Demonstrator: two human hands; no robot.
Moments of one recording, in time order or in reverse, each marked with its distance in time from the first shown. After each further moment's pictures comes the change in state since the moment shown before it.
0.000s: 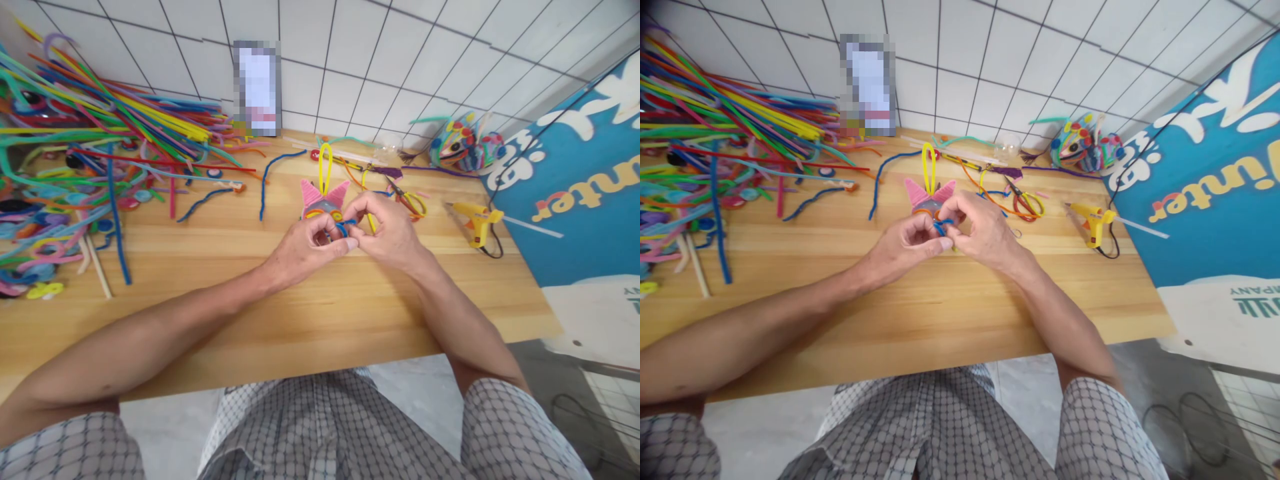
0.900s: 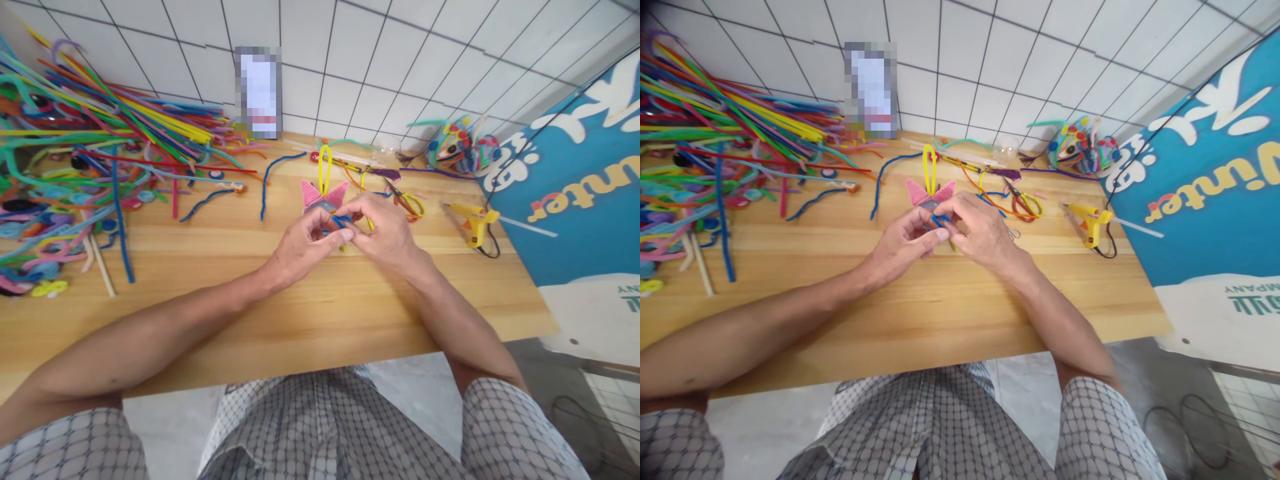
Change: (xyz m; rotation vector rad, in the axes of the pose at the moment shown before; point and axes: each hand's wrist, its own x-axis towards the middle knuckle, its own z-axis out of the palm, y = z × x) left_hand 0.000 -0.004 0.002 -0.110 0.091 0.045; right_hand -0.005 0.007 0.006 -0.138 0.027 -0.111
